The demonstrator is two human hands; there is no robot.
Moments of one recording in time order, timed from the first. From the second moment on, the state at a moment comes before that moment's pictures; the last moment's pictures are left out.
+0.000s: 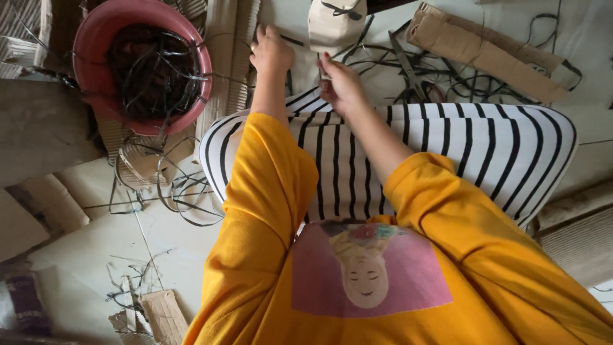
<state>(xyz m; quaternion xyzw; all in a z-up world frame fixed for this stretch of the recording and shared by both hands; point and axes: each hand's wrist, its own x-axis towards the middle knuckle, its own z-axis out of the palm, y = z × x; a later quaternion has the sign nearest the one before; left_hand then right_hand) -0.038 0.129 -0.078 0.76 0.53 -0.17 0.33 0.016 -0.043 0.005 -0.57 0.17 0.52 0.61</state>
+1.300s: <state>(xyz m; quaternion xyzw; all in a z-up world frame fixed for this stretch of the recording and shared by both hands) -0.028 0.133 -0.090 0.77 0.51 -0.02 0.37 0.153 -0.073 -0.034 -0.91 -0.01 0.32 0.25</state>
